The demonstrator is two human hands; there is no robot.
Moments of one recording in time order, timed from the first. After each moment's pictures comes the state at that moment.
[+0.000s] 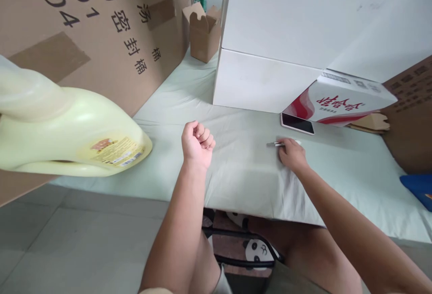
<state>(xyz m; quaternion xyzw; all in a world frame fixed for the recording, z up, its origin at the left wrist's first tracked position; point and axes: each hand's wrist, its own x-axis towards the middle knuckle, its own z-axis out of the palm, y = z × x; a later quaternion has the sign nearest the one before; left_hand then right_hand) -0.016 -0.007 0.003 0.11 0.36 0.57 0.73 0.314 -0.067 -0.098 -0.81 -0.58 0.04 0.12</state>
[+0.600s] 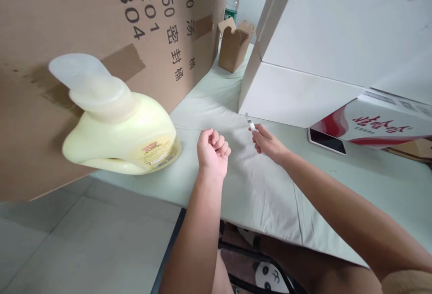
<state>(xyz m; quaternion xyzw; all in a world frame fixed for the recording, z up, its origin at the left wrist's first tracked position) -0.055 -0.006 0.003 0.04 0.34 0.60 0.72 0.141 0.029 -0.037 -0.67 -0.63 0.34 0.19</state>
